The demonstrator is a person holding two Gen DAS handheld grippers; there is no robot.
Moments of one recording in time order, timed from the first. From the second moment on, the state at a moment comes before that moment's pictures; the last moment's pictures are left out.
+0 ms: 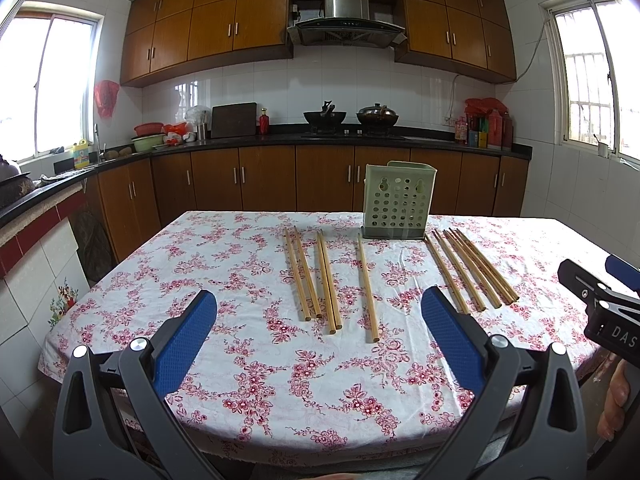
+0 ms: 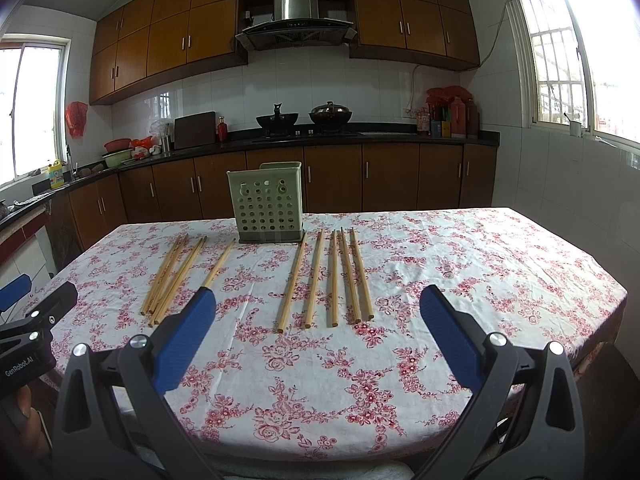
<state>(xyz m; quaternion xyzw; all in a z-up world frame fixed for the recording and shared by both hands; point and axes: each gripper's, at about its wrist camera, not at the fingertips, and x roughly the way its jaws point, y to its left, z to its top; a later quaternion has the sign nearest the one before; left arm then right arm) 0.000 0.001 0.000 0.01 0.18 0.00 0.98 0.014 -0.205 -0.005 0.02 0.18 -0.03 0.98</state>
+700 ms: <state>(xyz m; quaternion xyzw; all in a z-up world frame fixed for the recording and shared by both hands) 0.004 -0.003 -0.005 0.01 0.19 0.00 0.98 0.019 -0.205 -0.008 0.02 0.19 -0.03 0.98</state>
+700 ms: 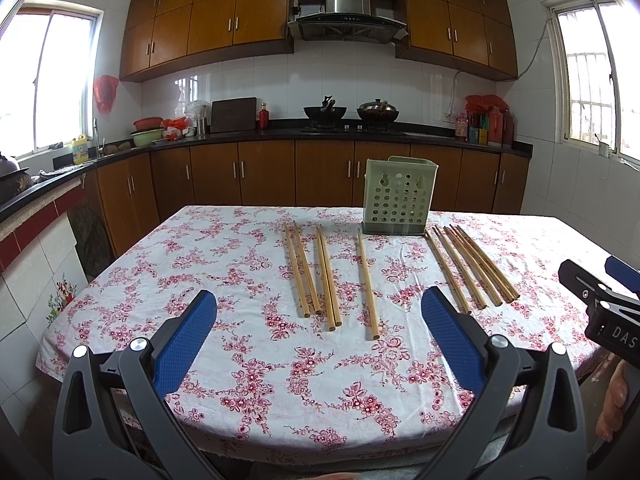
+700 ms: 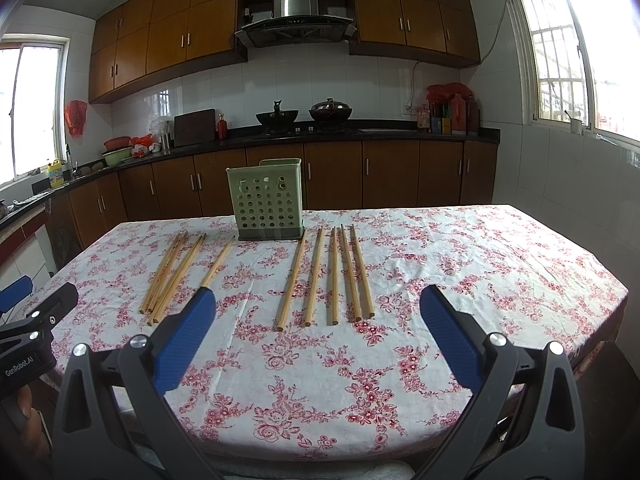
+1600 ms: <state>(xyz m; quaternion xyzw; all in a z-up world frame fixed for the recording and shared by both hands) 0.163 0.064 -0.030 -0.05 0.38 0.03 0.92 0.236 -0.281 -0.065 0.10 0.43 -0.07 0.89</state>
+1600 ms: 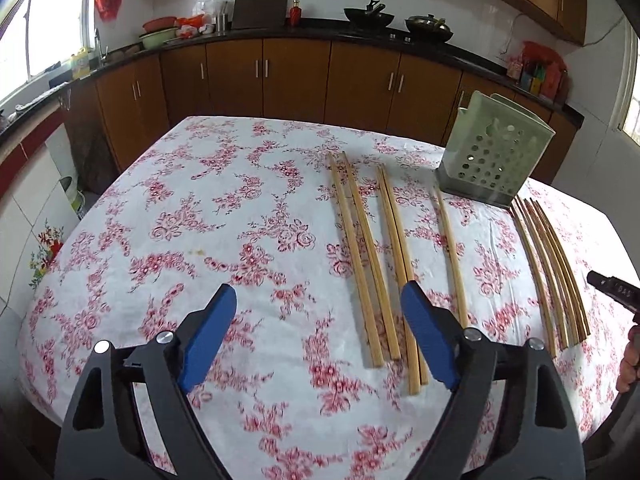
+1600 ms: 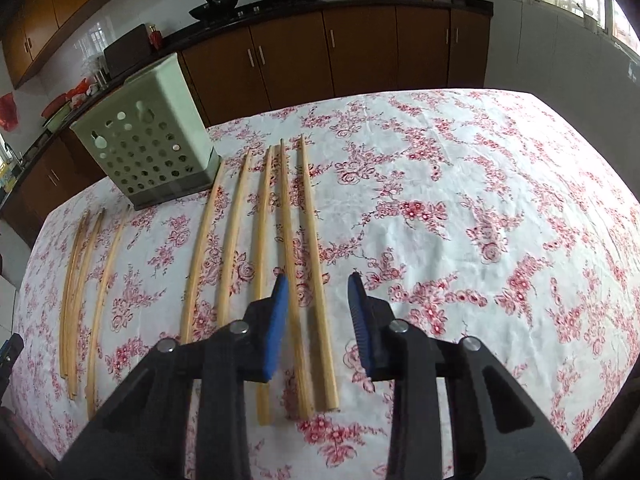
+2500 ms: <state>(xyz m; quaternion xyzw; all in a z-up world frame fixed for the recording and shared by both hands) 0.240 0.047 -0.071 -0.06 0.47 -0.01 0.88 0.262 -0.288 -0.082 0.05 0.43 -0.10 0.89</state>
